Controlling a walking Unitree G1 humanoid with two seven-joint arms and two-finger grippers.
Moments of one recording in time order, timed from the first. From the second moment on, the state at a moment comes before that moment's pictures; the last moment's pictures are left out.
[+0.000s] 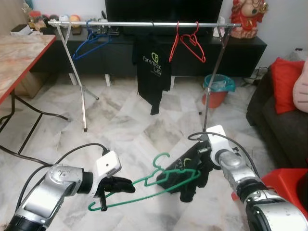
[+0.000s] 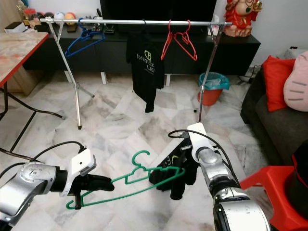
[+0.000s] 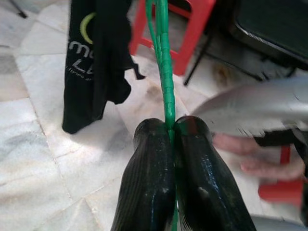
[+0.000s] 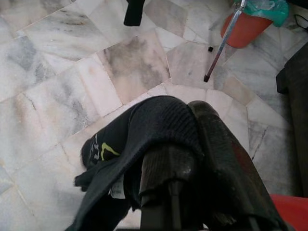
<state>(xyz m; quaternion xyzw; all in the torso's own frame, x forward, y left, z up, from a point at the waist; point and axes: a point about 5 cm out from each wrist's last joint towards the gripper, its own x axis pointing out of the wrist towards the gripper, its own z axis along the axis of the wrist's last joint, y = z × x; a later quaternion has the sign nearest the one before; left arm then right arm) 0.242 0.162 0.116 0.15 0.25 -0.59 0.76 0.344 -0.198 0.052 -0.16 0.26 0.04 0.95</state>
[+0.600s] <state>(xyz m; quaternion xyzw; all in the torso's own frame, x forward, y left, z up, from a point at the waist) 0.270 0.147 0.102 0.17 0.22 -0.48 0.83 0.351 -0.189 0.061 -0.14 0.25 0.05 0.96</state>
